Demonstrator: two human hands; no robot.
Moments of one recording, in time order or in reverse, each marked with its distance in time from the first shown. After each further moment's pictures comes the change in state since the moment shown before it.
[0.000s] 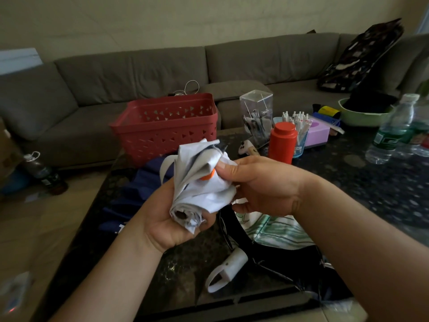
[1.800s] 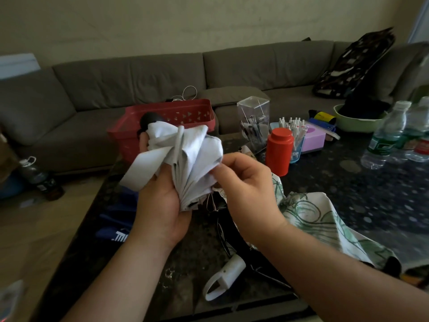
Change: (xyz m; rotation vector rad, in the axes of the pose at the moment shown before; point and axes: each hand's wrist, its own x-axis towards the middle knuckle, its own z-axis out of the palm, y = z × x) left_hand 0.007 -0.027 0.048 0.490 0.287 0.889; right_hand 0.016 0.025 0.050 0.050 0.629 -0.729
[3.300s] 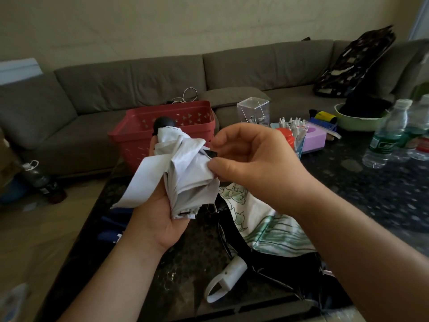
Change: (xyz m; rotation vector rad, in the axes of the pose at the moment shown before) left_hand 0.016 -0.009 -0.031 -0.058 -0.139 -0.224; right_hand 0.025 -0.052 -0.033 -0.155 -0.287 0.003
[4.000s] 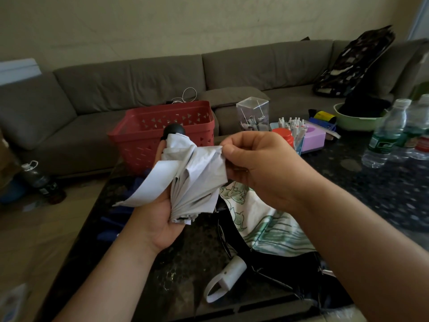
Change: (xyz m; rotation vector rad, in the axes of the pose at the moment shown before) left_hand -0.001 0.000 -0.011 0.051 -0.001 -0.124; right_hand 0.007 0.002 0.000 0.231 0.037 0.275
